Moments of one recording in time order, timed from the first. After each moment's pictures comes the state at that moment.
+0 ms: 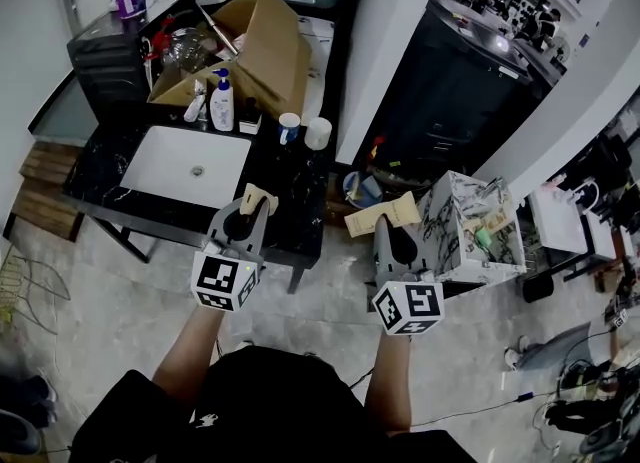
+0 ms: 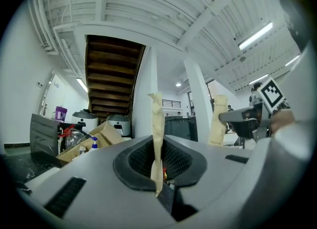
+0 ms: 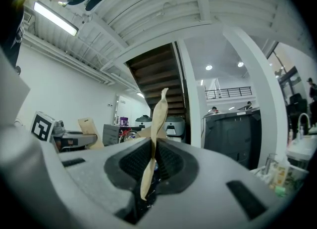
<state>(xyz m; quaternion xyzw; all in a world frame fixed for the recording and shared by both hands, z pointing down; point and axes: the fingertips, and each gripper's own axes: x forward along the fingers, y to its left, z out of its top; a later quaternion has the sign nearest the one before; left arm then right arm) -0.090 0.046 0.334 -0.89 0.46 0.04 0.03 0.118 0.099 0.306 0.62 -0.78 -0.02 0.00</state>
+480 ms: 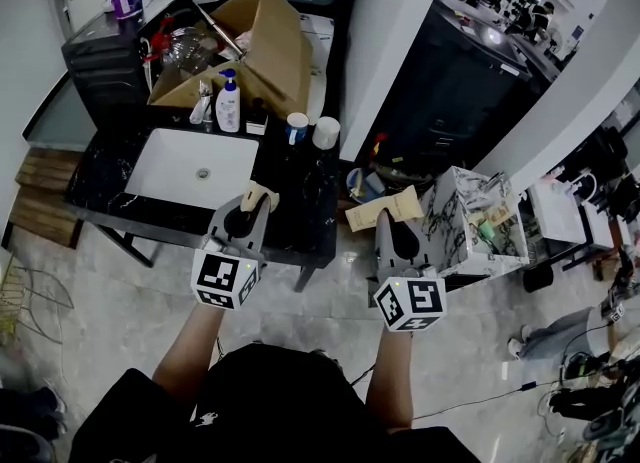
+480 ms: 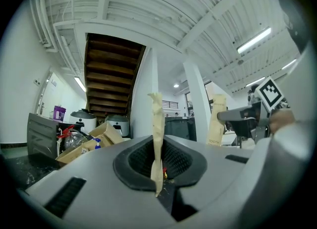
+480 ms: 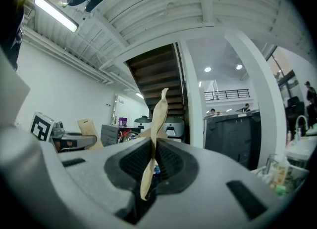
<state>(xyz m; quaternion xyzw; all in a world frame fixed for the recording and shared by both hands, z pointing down) -0.132 0.030 0.330 -0.89 0.44 0.04 0.03 0.072 0.087 0.297 0.63 -0.77 -0.03 0.00</state>
